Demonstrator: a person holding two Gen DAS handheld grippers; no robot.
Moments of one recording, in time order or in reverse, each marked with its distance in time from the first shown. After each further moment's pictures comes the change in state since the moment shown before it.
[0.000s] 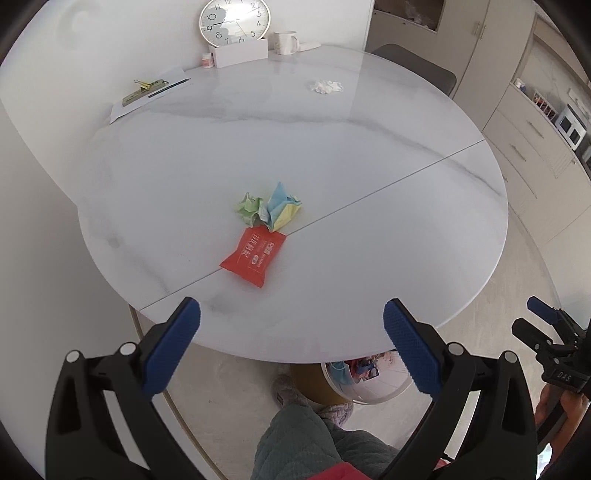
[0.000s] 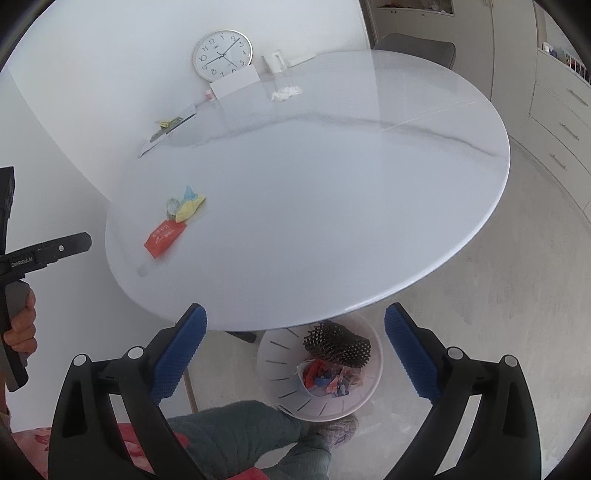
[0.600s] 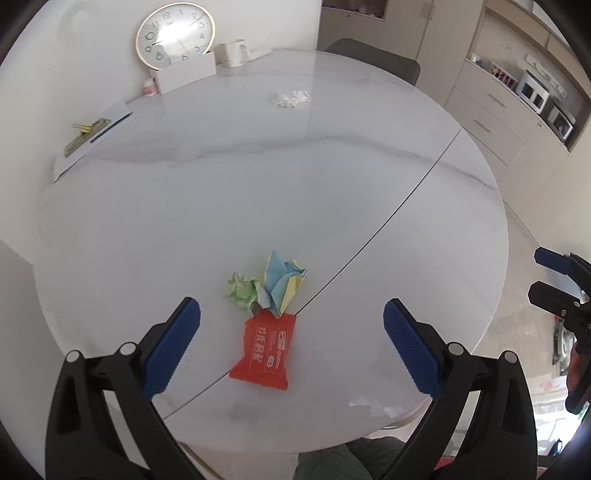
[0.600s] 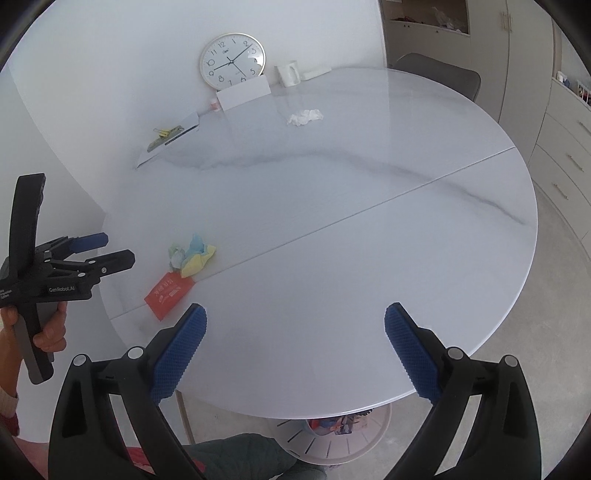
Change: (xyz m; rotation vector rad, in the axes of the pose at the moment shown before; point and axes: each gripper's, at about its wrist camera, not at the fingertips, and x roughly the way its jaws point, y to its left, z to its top) left arm 0.075 0.022 0.084 0.219 -0.024 -0.137; right arm 0.042 0.056 0.087 -0.048 -0.011 -0.054
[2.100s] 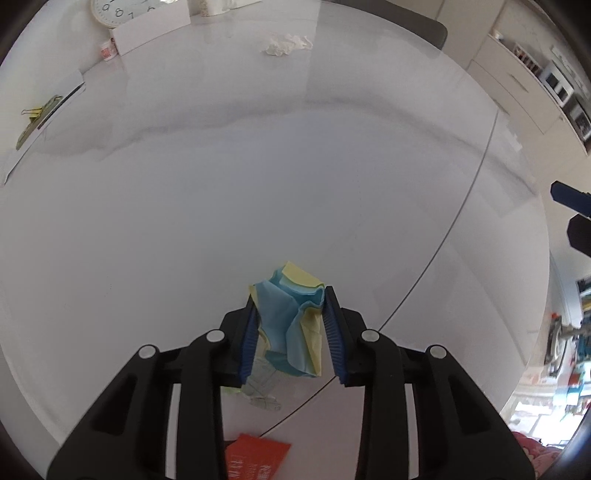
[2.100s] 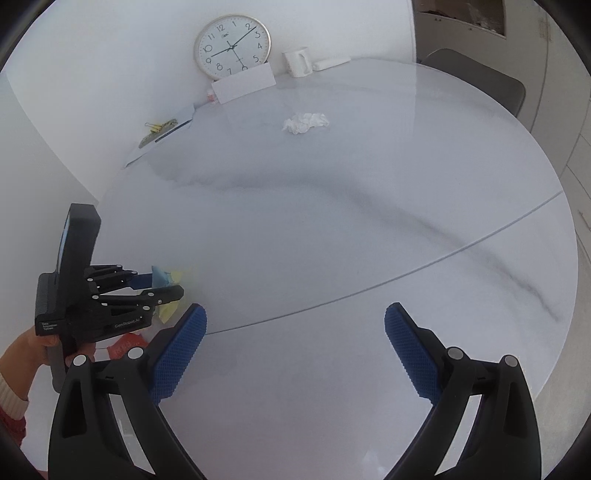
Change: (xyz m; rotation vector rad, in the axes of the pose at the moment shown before) left arm 0.138 -0.026 0.077 -0.071 0.171 0.009; right arm 0.102 -0.044 0.115 -0.105 0.071 0.079
